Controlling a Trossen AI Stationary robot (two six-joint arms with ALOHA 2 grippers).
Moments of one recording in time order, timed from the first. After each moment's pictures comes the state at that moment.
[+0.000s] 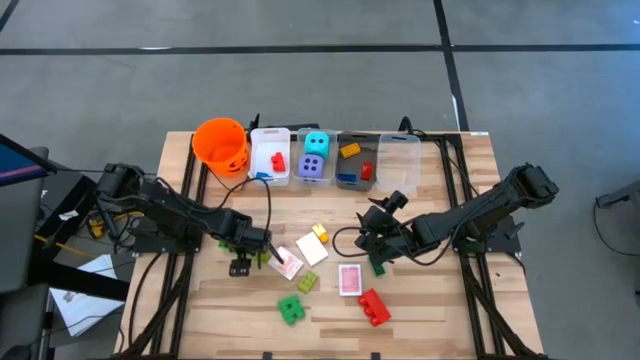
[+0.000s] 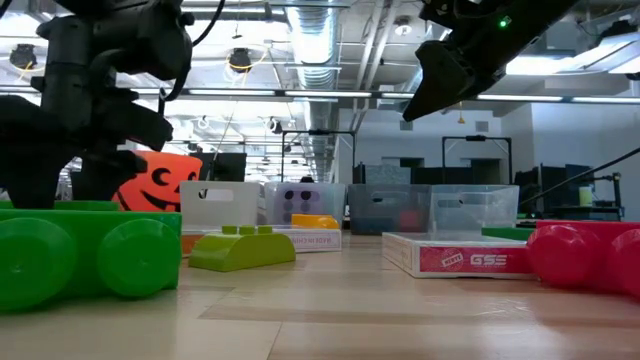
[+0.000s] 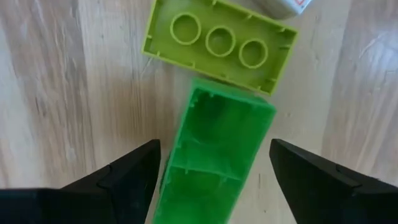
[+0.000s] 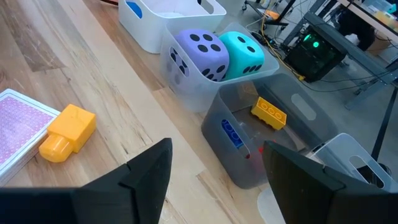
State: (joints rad) left arm -0.24 1.44 0.67 -0.69 0.03 -0.27; right arm 0.36 1.50 0.94 -0.49 1.02 0.56
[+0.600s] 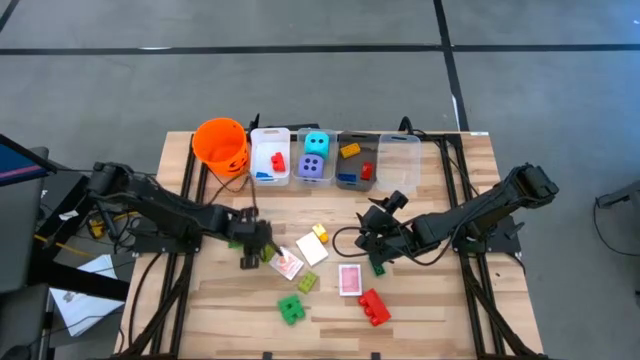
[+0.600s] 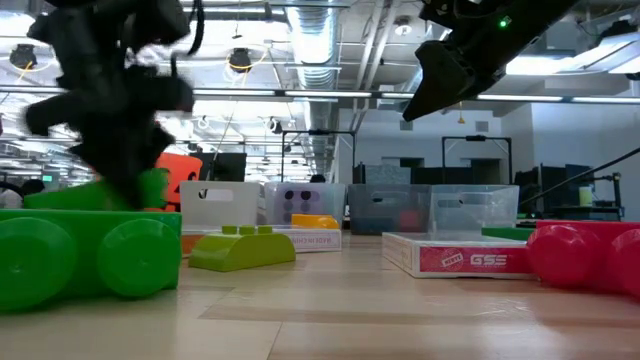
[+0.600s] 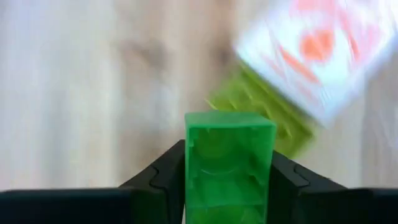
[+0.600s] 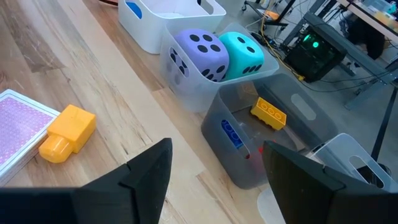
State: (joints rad) left arm -0.23 1.31 0.61 -0.46 -0.22 -0.24; right arm 0.36 1.50 0.94 -0.49 1.02 0.56
